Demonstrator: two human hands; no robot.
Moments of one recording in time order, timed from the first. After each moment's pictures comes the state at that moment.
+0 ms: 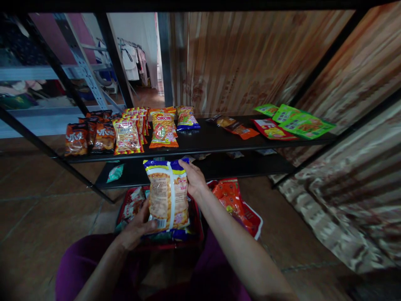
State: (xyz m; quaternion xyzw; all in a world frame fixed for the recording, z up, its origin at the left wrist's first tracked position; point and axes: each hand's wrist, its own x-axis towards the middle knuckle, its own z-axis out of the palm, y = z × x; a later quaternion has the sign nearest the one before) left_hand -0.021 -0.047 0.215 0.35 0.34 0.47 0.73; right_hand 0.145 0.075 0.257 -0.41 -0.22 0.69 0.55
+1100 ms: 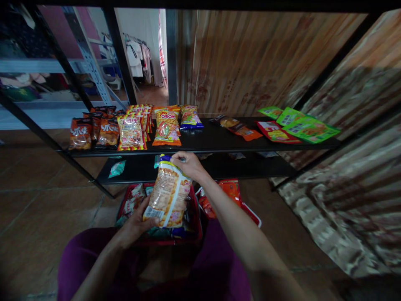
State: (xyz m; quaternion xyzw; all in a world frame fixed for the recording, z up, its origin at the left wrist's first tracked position) left_hand -0.030 -0.056 0.218 0.33 0.40 0.47 0.71; right_hand 0.148 0.101 0.272 -0.42 -0.69 0.41 0.42
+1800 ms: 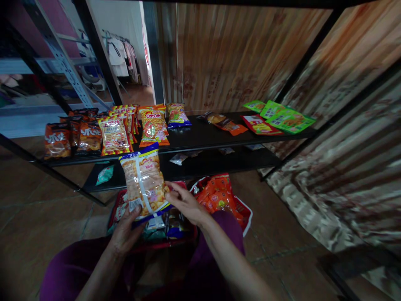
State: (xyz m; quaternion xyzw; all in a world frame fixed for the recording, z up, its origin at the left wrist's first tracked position) left_hand -0.011 -0.042 0.196 0.15 0.41 0.57 0.69; right_hand 0.175 0.006 0.222 -0.35 -0.49 0.70 0.40
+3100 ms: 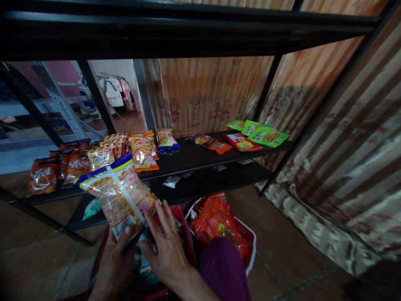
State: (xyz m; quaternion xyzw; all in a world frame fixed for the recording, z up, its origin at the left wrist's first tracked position) left_hand 0.024 -0.024 0.243 0.27 0.50 0.62 0.54; right_hand 0.162 -0.021 0.213 -0.44 -0.79 0.12 0.41
